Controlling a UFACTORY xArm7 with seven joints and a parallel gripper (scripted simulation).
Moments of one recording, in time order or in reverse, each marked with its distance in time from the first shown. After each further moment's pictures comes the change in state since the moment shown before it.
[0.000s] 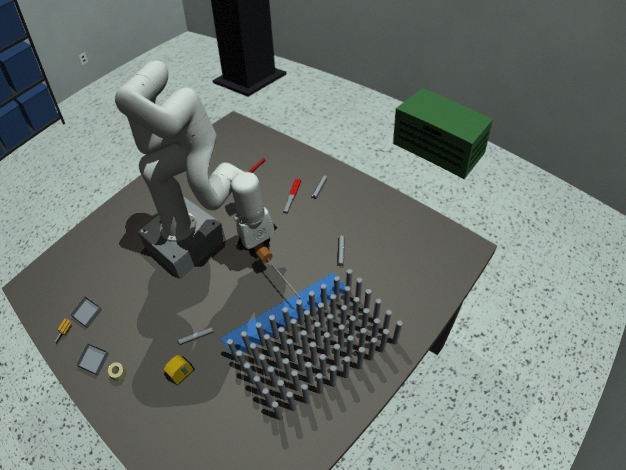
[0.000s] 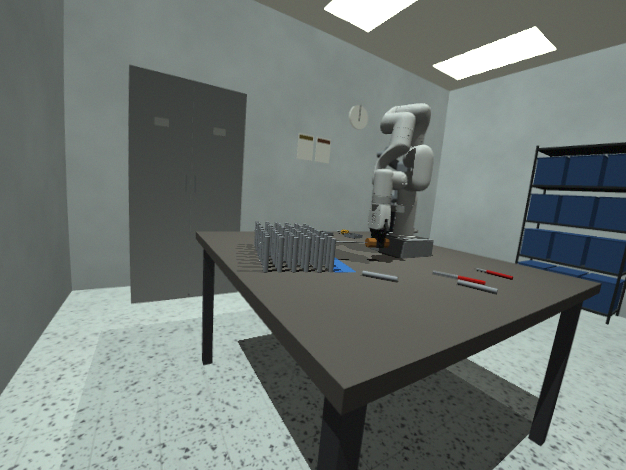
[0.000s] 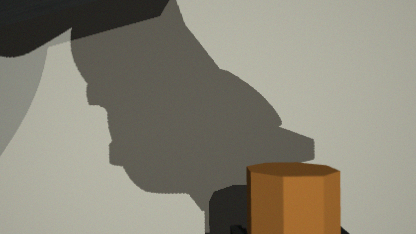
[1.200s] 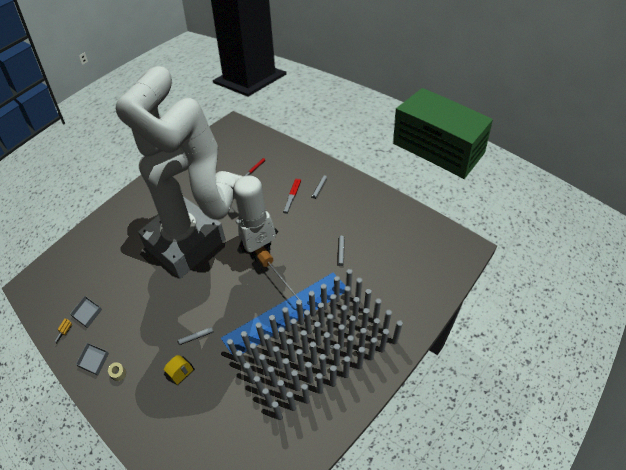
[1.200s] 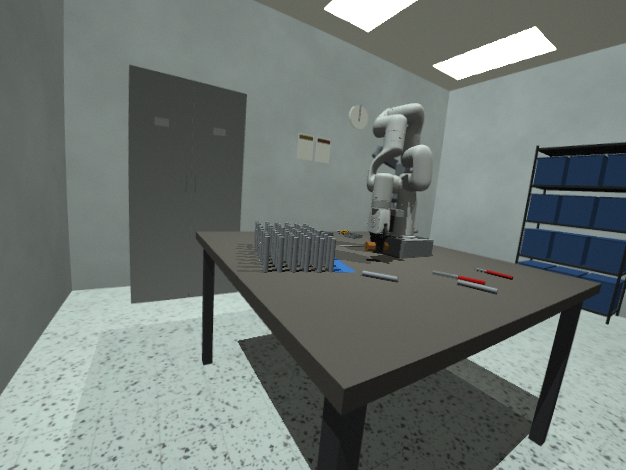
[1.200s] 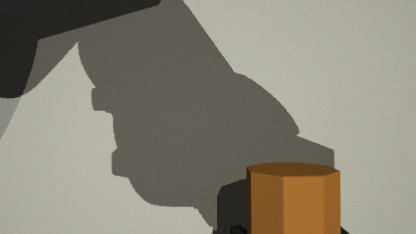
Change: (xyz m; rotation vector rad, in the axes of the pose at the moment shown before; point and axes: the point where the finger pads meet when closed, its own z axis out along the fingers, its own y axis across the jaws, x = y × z) arm -0.002 0.000 0.016 0.021 -0.005 0.003
